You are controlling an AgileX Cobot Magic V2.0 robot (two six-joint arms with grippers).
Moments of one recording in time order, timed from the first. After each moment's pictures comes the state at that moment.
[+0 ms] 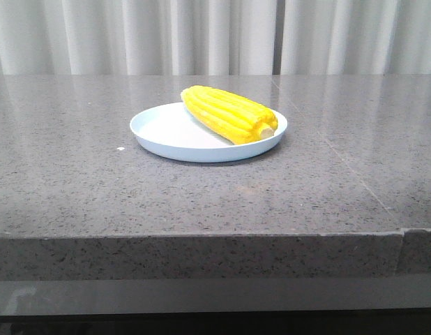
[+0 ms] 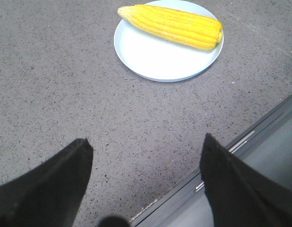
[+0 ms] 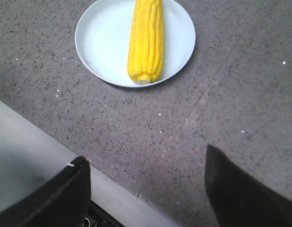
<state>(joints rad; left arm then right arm) -0.56 0.77 -0.97 0.00 0.93 0.08 0.50 0.91 -1.07 0.07 0.96 -0.04</state>
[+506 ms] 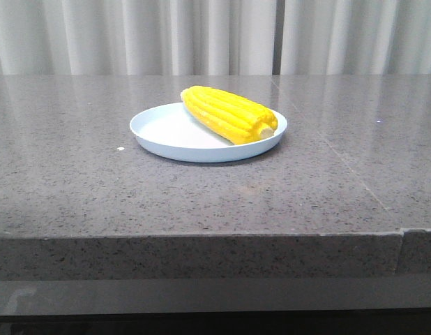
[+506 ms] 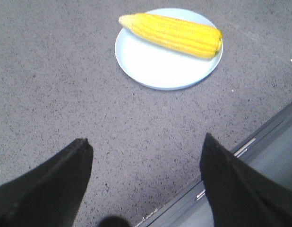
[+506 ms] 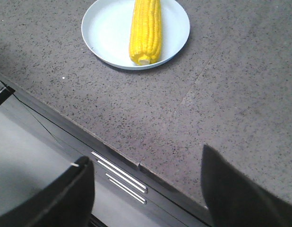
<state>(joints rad) -0.56 0.77 -0.97 0.00 0.90 0.08 0.50 0.66 -0.91 0.07 0.96 -0.04</state>
